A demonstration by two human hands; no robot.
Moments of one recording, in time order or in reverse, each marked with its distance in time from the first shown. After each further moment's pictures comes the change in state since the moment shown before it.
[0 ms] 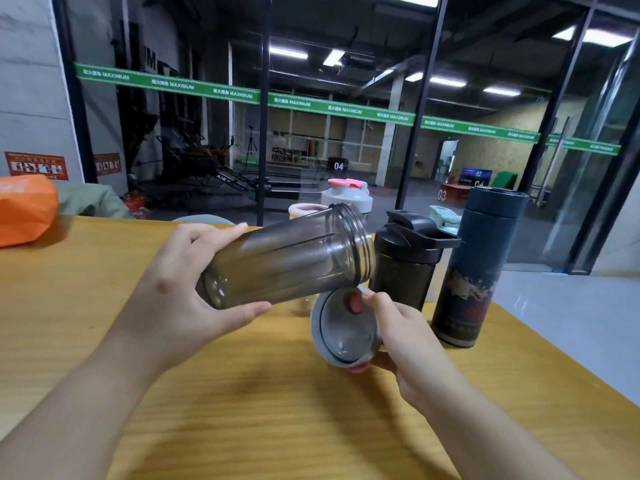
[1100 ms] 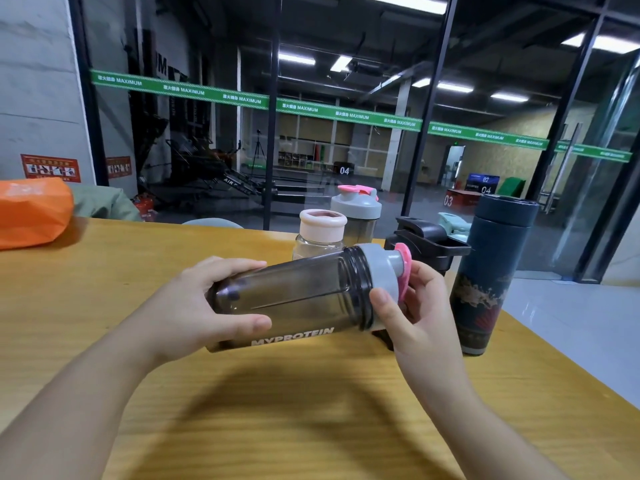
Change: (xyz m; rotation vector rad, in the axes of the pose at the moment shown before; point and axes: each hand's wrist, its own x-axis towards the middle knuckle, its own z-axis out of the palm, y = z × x) left_hand 0.002 -0.009 -0.013 -0.341 -0.392 -0.419; right_hand -0.004 0.004 -0.004 0.005 0.046 -0.667
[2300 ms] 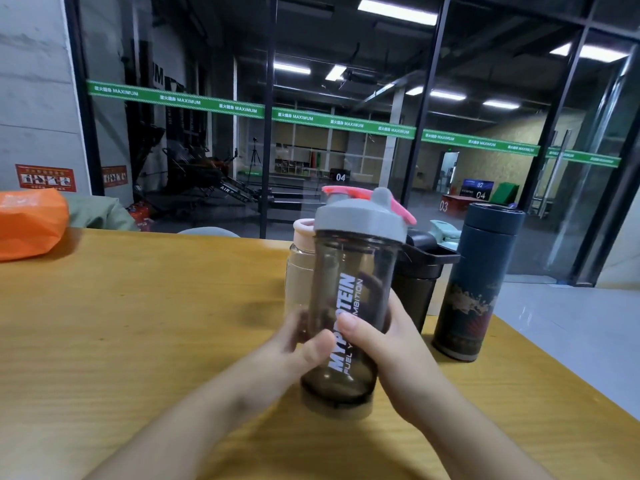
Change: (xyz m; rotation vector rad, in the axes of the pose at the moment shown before) left_hand -0.002 0.017 0.087 -0.544 -0.251 -0.035; right_hand -0.001 -0.008 0.007 0.205 -0.339 0.207
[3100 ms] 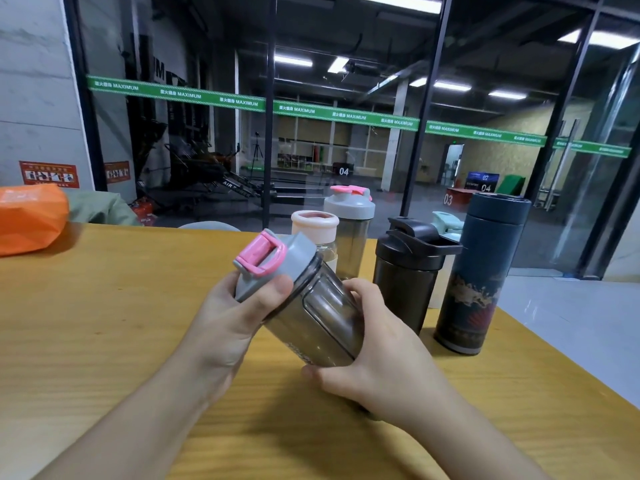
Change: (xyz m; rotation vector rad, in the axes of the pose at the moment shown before) left_hand 0.003 0.018 -0.017 -0.299 0.384 0.192; right_hand -0.012 -0.015 0.006 -0.925 -0.036 -0.044
